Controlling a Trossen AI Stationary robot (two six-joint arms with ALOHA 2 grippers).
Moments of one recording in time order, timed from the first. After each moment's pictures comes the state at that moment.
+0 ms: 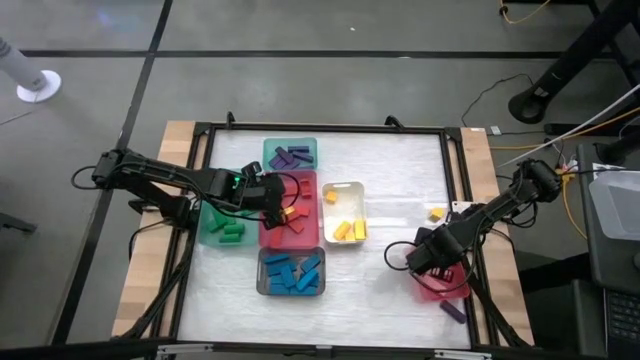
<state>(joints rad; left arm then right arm) -0.13 1.35 1.12 -0.88 -0.55 -0.40 0.59 1.44 1.05 -1.55 -0.18 0.94</state>
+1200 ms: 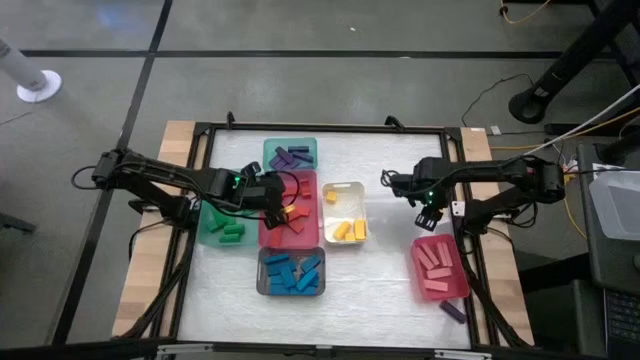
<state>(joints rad) -0.13 1.35 1.12 -0.87 -0.55 -0.45 -0.20 1.38 0.89 -1.46 -0.03 0.34</state>
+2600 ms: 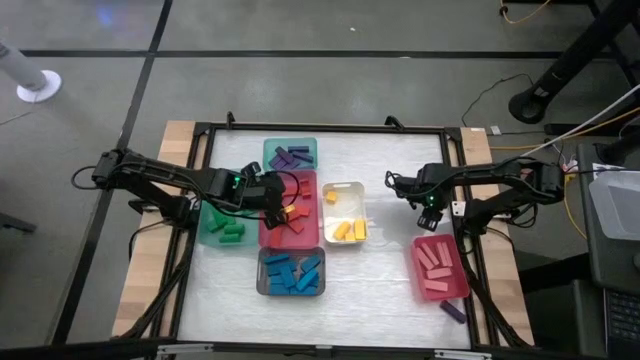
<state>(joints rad) -0.13 1.35 1.12 -0.87 -0.55 -0.45 -0.29 1.38 0.66 -1.18 0.07 0.21</state>
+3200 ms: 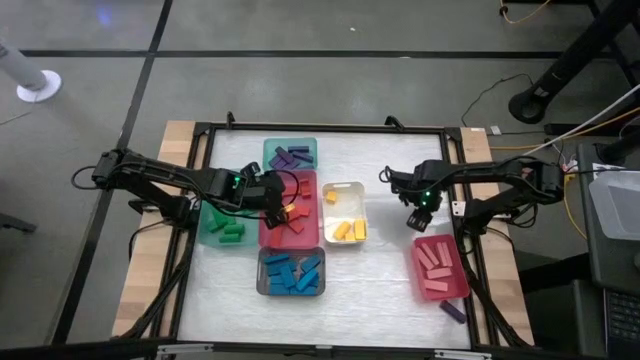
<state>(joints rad) -0.13 1.35 1.12 -0.87 -0.55 -0.48 -0.29 1.38 0.72 -1.14 -0.13 0.26</state>
